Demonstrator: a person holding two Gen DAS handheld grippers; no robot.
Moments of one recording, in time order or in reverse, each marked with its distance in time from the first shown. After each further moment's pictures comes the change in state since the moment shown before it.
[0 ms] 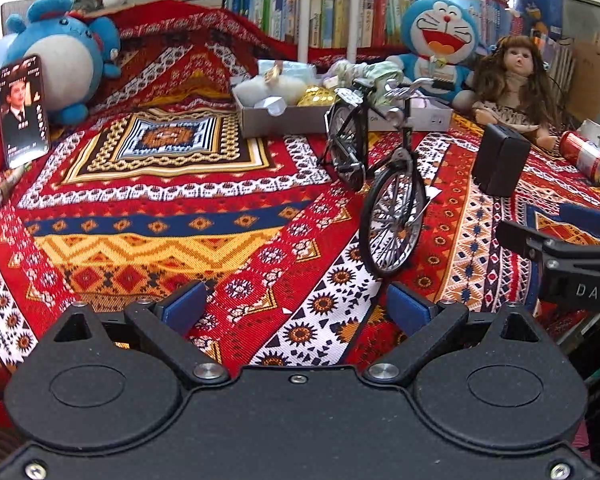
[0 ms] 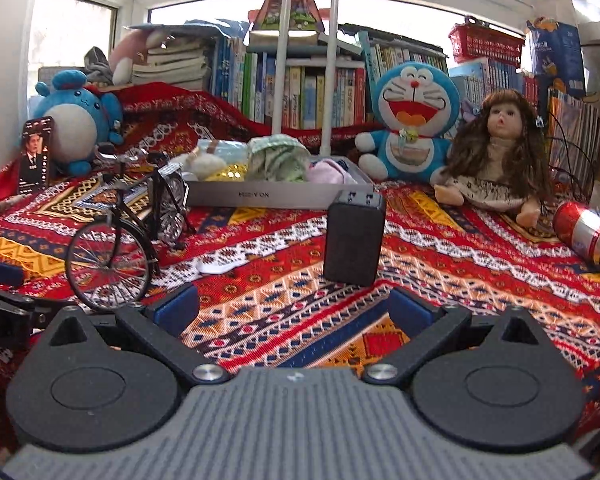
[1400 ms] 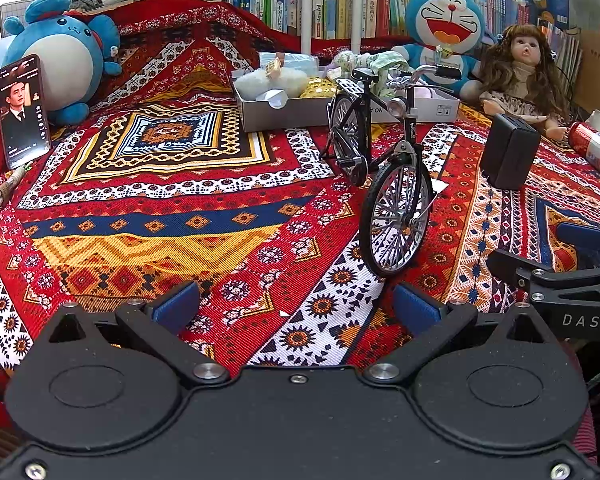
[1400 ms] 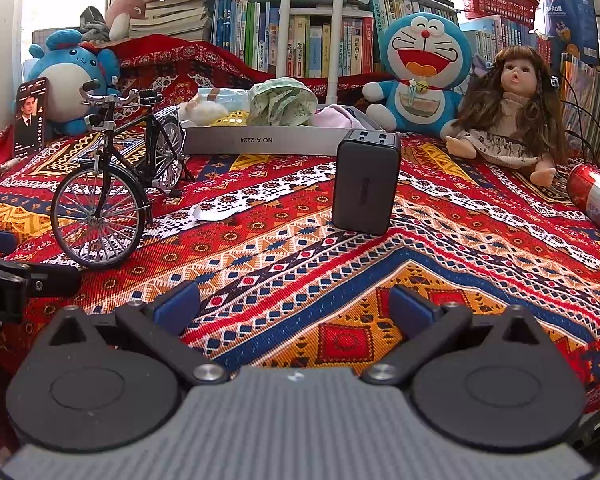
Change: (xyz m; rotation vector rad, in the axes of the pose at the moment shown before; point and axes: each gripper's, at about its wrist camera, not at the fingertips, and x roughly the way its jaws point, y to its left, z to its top) left arm 0.010 -0.004 0.004 0.017 0.021 0.025; right arm 0.017 0.003 -0.008 -0.006 0.124 0.015
